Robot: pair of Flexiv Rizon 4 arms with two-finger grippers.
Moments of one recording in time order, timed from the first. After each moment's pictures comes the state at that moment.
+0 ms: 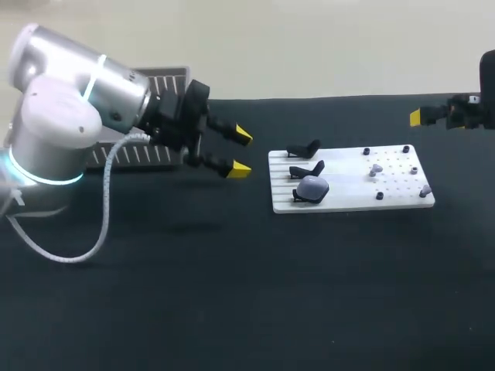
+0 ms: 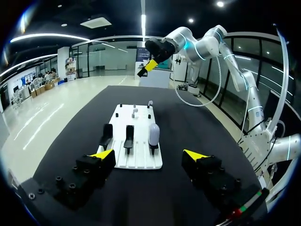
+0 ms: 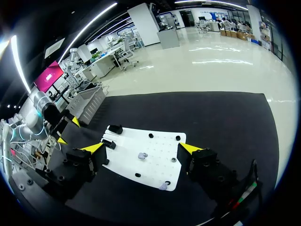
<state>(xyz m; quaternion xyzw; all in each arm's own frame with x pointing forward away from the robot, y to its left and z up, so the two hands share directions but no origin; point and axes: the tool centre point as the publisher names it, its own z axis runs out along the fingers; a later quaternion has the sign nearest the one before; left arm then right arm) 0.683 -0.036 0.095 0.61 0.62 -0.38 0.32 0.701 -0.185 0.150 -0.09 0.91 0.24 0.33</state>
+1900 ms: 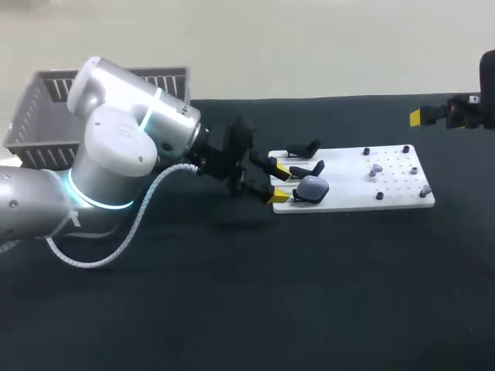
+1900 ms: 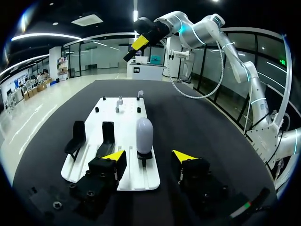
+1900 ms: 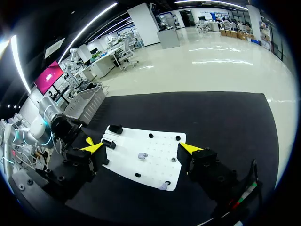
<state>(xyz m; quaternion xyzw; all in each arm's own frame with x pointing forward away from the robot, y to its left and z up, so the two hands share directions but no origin) 0.663 -0.105 0.038 0.63 0.60 -0.39 0.30 0.701 -0.185 0.150 -0.09 0.91 0.24 0.33</state>
